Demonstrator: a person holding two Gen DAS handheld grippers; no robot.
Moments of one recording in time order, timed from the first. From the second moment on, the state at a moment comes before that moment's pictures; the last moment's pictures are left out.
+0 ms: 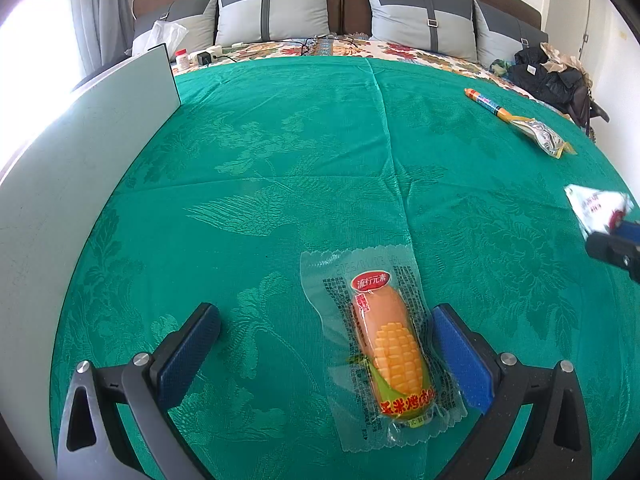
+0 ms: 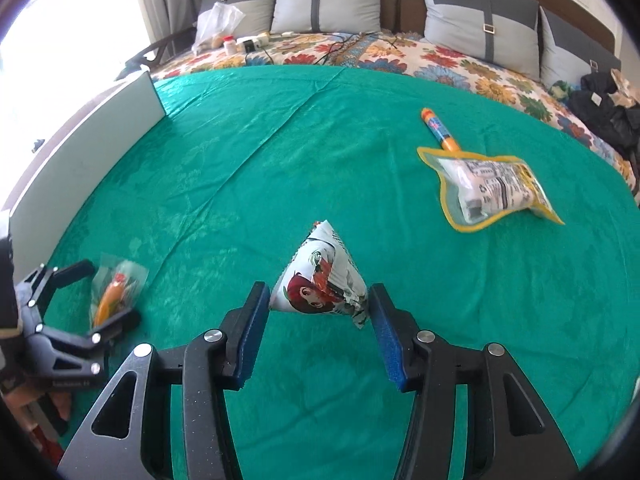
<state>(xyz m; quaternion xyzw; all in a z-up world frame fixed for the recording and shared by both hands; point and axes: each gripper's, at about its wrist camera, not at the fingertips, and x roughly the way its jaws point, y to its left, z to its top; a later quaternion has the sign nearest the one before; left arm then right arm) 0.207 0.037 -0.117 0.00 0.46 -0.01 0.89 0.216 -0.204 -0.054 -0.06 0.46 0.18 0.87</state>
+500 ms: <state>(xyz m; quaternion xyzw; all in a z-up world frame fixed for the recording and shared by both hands) 0.207 0.037 -0.117 0.00 0.46 -0.01 0.89 0.143 -0.240 -0.085 -0.05 0.44 0.10 0.89</state>
